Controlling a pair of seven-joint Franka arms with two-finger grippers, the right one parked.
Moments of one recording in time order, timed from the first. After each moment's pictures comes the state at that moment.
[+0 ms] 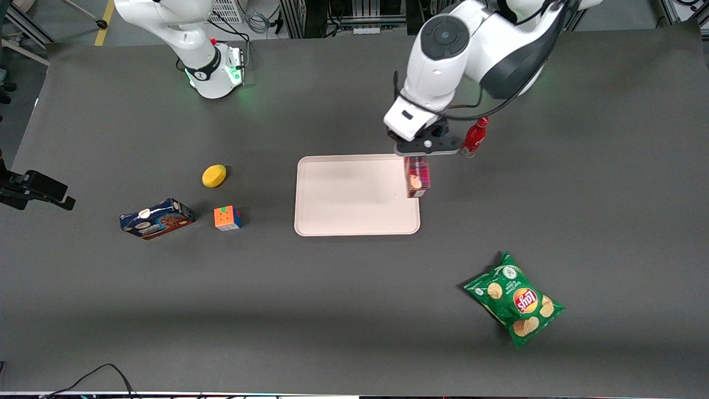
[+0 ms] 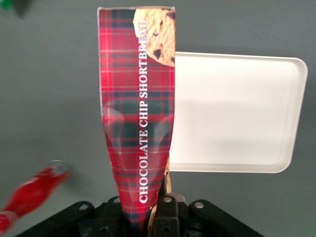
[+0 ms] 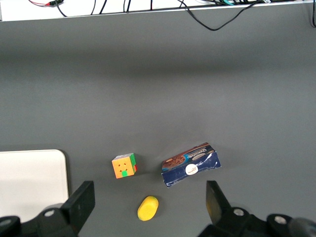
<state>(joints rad) 0.04 0.15 -0.80 -1.87 0.04 1.97 -0.85</state>
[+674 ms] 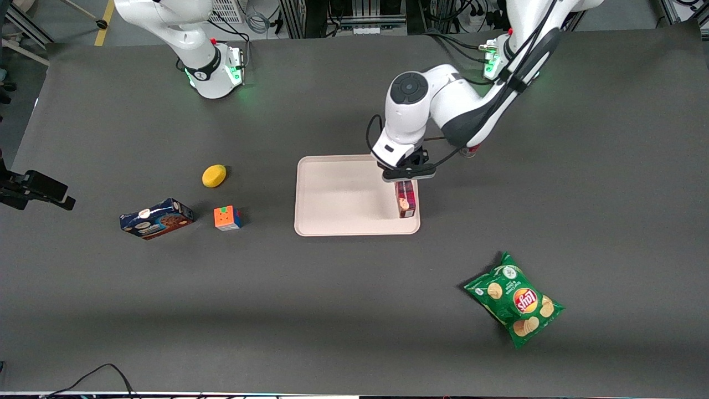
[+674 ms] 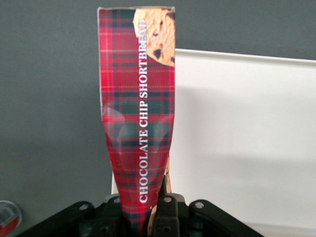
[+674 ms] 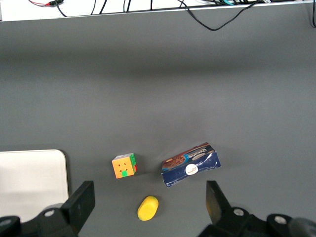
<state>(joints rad) -0.01 0.41 -0.81 -2.01 0.44 2.27 -1.18</state>
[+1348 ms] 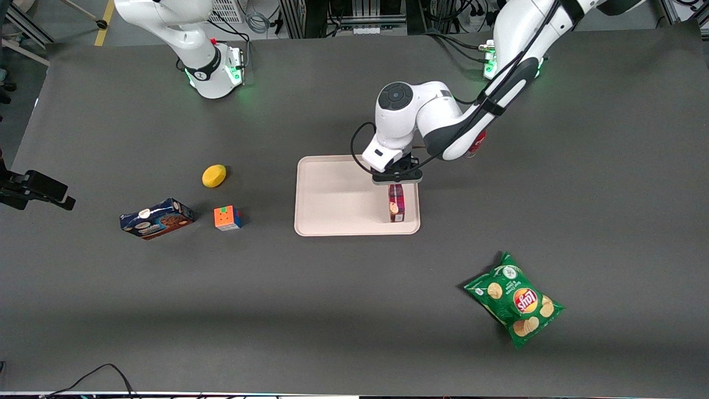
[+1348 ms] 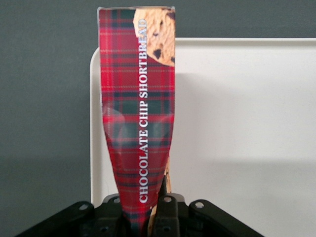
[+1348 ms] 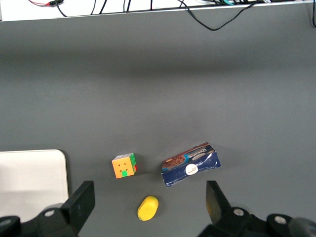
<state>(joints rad) -0.04 0.54 -0.81 -2.01 0.69 2.34 -1.30</state>
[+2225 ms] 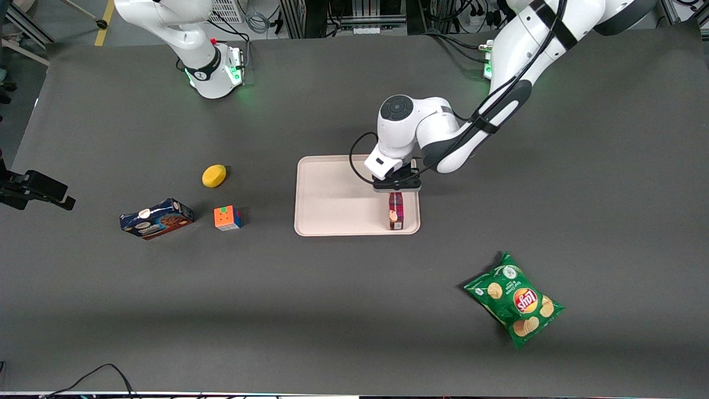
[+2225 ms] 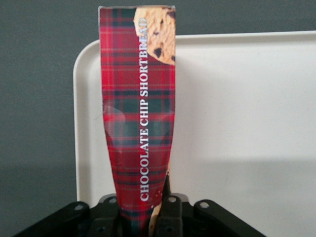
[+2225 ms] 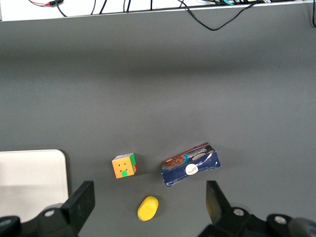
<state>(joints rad) -0.04 0.64 -0.78 -2.01 0.84 2.39 -1.36</state>
